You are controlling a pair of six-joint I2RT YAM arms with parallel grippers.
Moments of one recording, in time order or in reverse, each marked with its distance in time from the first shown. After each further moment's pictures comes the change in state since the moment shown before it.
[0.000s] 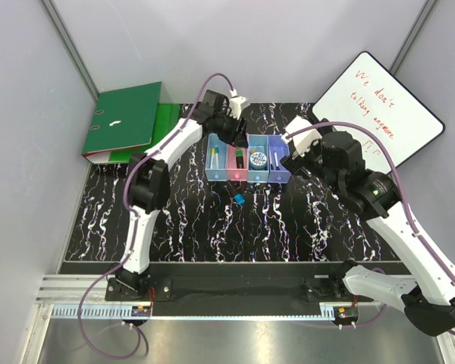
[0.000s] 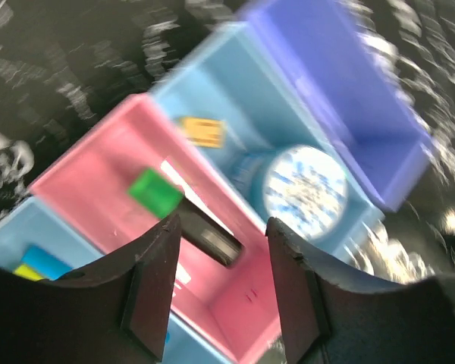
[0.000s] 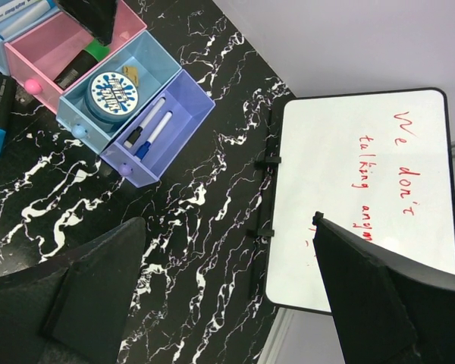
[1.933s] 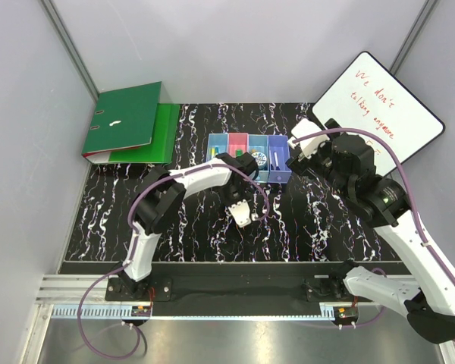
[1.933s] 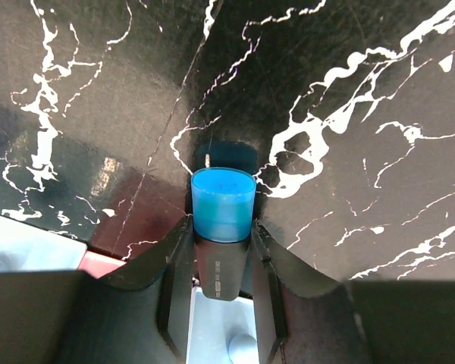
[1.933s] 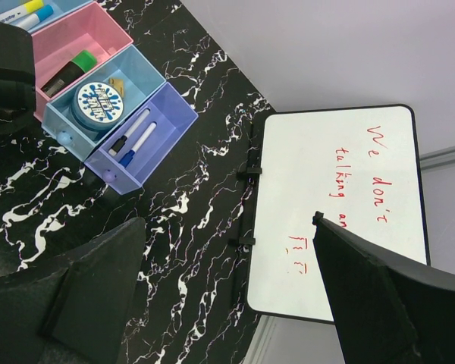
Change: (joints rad) left arm -0.336 -0.188 -0.512 -0.372 -0.401 1.902; right arm -0.014 -0.061 -0.011 0.024 -0.014 -0.068
